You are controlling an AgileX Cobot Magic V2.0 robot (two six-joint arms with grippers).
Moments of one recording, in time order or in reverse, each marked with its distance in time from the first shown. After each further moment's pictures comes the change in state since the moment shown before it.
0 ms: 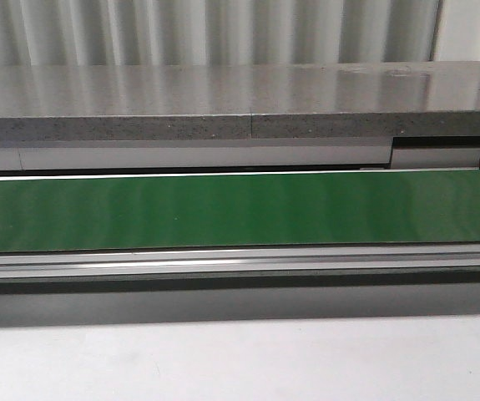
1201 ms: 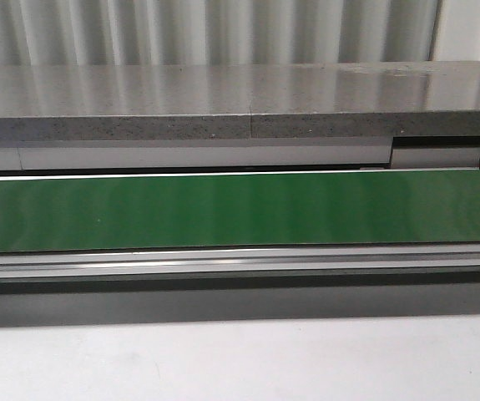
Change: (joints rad) left arm 0.000 0.000 0.000 0.000 0.000 0.000; right arm -0.475 0.761 -0.337 0.013 -0.016 0.022
